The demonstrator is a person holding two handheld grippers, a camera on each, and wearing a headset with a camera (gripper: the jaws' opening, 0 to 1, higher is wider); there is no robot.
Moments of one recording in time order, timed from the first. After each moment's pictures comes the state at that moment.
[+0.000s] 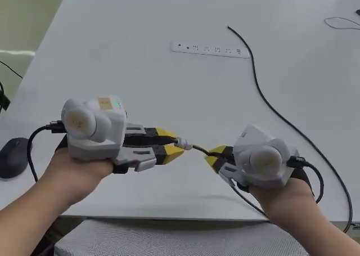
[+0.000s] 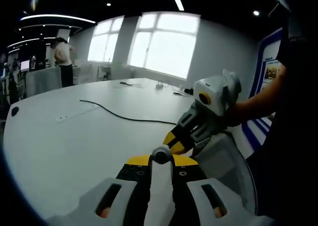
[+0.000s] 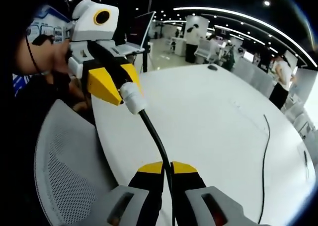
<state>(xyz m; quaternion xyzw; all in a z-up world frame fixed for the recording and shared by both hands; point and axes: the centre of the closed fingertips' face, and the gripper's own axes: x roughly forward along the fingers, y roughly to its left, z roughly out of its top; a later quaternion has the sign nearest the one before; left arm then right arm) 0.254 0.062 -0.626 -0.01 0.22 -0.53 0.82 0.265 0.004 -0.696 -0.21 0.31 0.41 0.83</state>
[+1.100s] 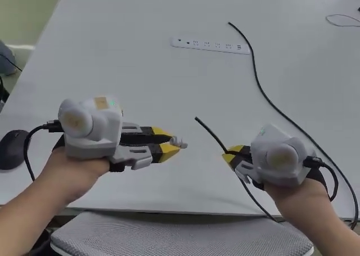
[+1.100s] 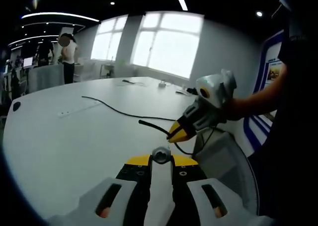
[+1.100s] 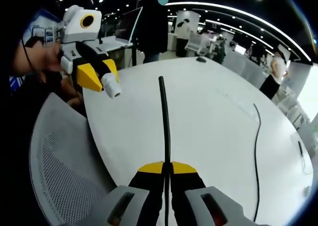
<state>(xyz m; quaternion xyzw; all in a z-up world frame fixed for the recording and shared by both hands) 0.249 0.062 -0.641 -0.01 0.22 -0.52 0.82 0.272 -0.035 -0.697 -0.21 0.33 0.38 0.84</state>
